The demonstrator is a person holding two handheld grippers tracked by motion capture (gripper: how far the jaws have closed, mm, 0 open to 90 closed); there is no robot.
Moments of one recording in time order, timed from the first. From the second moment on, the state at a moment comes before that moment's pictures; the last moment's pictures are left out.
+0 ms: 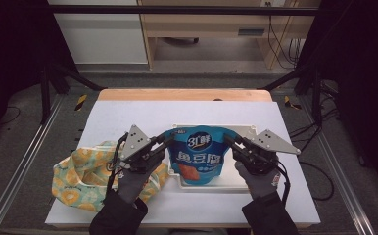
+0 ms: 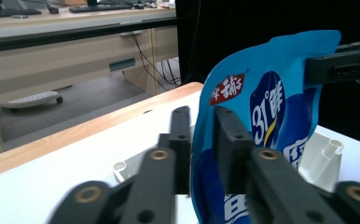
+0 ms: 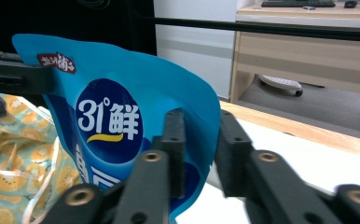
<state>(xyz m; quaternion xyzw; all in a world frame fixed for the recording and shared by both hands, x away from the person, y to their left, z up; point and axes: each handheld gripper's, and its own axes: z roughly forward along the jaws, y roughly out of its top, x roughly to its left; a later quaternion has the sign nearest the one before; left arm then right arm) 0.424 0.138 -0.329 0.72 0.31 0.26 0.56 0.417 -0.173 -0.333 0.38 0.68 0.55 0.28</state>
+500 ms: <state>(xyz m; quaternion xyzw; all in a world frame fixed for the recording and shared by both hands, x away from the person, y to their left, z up) 0.415 0.175 -0.334 0.74 0.32 0.27 0.52 0.408 -0.191 -0.337 0.39 0.66 0.55 0.33</state>
